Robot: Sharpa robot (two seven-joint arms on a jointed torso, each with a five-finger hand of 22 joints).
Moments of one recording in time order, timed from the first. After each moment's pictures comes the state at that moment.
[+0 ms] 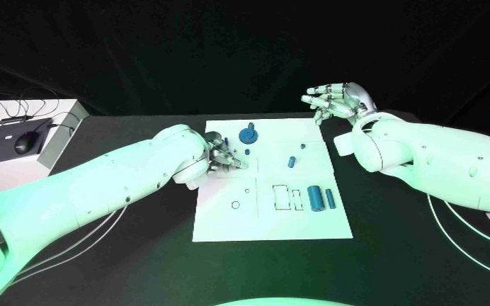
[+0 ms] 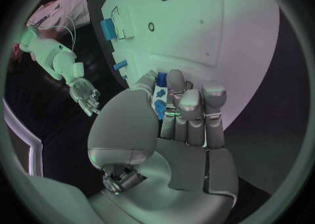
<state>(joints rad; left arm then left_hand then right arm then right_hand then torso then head) 1.15 -0.53 0.06 1.26 -1.02 -0.04 -0.59 1.22 -0.11 0.08 0.15 0.26 1.15 0.04 0.21 0.58 1.29 -0.05 0.69 0.53 1.39 -0.09 1.20 0.95 0.12 1.27 -0.09 1.08 1.13 1.25 -0.82 -0.08 1.34 -0.37 -0.56 0.29 1.24 -0.03 -0.07 -0.01 0.29 0.90 0.17 0.16 0.07 0.96 0.08 0.77 0.36 1.33 0.00 0.49 0.56 0.16 1.46 -0.01 0.16 0.90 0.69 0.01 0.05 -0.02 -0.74</state>
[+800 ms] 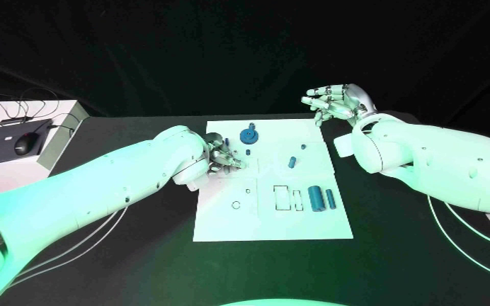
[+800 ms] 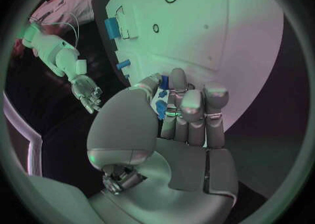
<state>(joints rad) 1.15 -0.53 0.06 1.26 -0.98 -0.05 -0.57 1.23 -0.08 0.30 0.15 0.26 1.14 0.04 0.19 0.54 1.32 -0.04 0.65 0.51 1.40 -0.09 1.20 0.98 0.11 1.27 -0.09 1.08 1.14 1.24 -0.82 -0.08 1.34 -0.37 -0.56 0.29 1.24 -0.03 -0.07 -0.01 0.30 0.90 0.17 0.16 0.07 0.96 0.08 0.77 0.36 1.33 0.00 0.49 0.56 0.15 1.46 -0.01 0.16 0.90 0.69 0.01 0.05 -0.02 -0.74</state>
